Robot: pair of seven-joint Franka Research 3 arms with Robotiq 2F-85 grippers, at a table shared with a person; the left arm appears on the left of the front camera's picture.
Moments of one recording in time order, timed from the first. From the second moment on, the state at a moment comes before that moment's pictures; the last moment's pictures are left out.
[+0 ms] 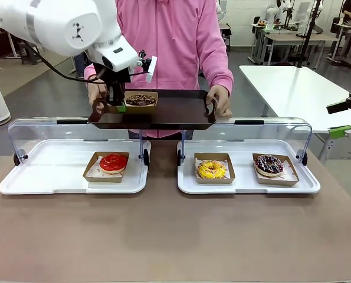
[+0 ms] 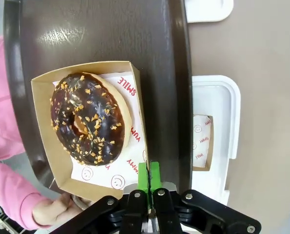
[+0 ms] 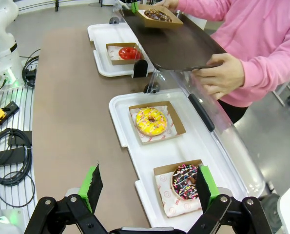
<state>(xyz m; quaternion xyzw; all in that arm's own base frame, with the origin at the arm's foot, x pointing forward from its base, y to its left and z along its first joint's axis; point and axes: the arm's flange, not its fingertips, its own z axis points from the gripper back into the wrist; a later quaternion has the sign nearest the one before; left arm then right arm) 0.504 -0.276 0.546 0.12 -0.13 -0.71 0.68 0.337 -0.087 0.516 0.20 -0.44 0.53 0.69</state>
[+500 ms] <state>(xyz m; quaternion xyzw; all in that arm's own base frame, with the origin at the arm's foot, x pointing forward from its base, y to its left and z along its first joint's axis) 0.504 -0.277 0.543 0.12 -0.14 -0.72 0.68 0.337 -0.087 0.516 0.20 -0.44 0.53 0.69</state>
